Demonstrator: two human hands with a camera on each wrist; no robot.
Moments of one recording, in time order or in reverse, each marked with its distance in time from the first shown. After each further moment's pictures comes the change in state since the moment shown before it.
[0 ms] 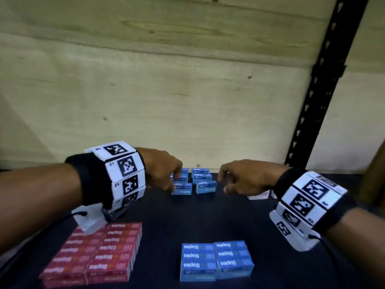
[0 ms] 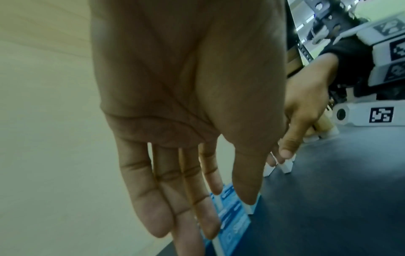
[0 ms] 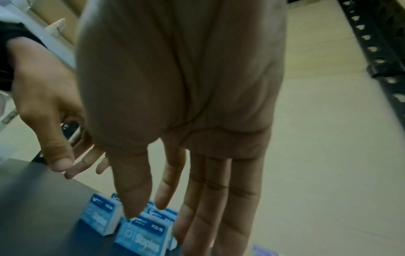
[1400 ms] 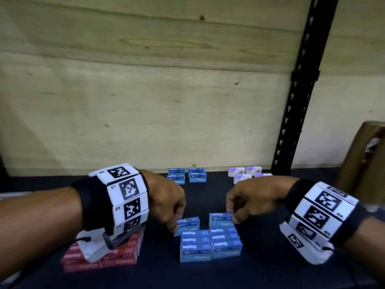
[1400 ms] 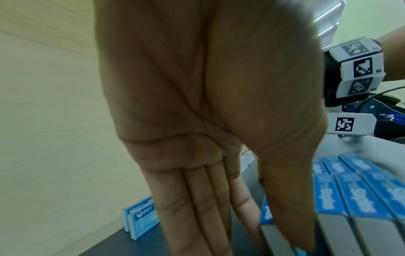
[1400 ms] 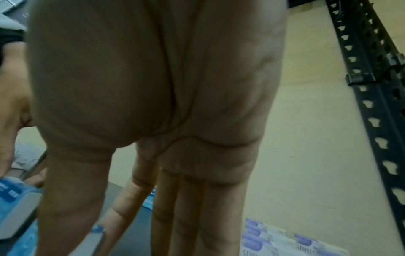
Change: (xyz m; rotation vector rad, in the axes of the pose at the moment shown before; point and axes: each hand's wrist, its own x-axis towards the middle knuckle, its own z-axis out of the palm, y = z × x) left_hand -0.044 0.041 0.022 0.019 -0.191 0.180; right_hand -0.055 0.001 0.022 0.111 -0.223 -0.055
